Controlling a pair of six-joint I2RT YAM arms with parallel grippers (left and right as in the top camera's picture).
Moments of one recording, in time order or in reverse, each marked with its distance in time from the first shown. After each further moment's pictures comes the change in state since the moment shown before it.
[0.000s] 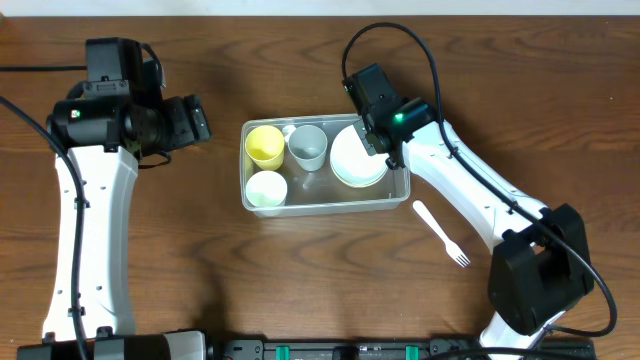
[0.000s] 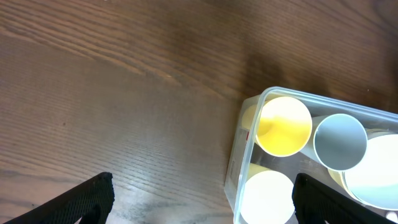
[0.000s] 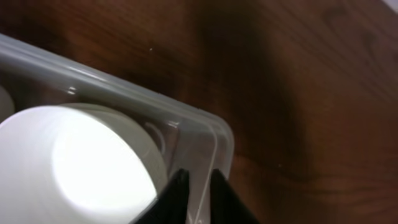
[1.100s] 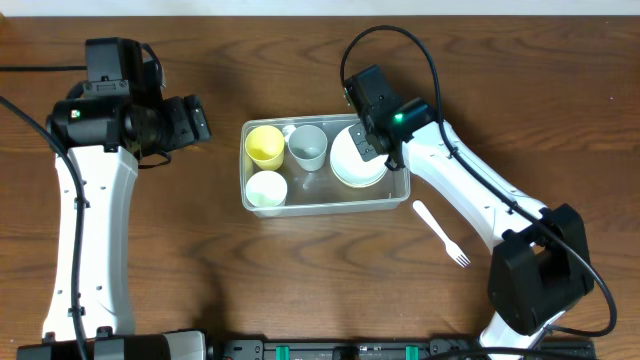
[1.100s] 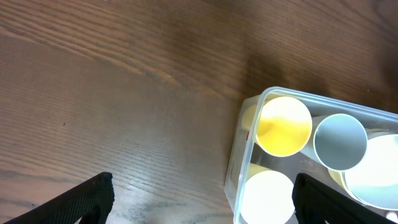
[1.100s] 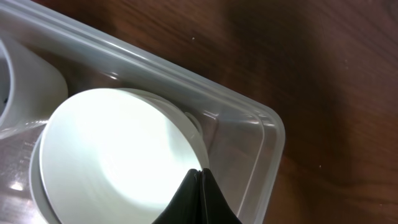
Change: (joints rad) left arm 0.000 0.000 0.000 0.000 0.000 0.000; right arm 0.000 0.000 0.000 -0.030 -0.145 0.010
